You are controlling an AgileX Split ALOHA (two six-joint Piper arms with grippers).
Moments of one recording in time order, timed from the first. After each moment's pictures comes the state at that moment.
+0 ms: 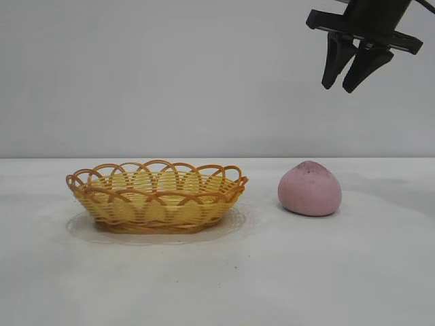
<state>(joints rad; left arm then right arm) 0.05 1.46 -0.95 0.05 0.49 0.00 0.18 2.00 -1.63 0.37 0.77 -0.30</state>
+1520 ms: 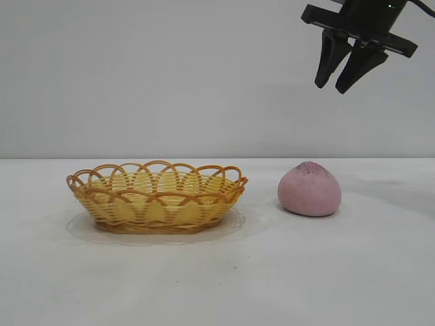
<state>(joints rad) 0.01 0.00 -0.48 0.04 1.12 -0.02 0.18 2.00 -1.63 0.44 0.85 -0.35</state>
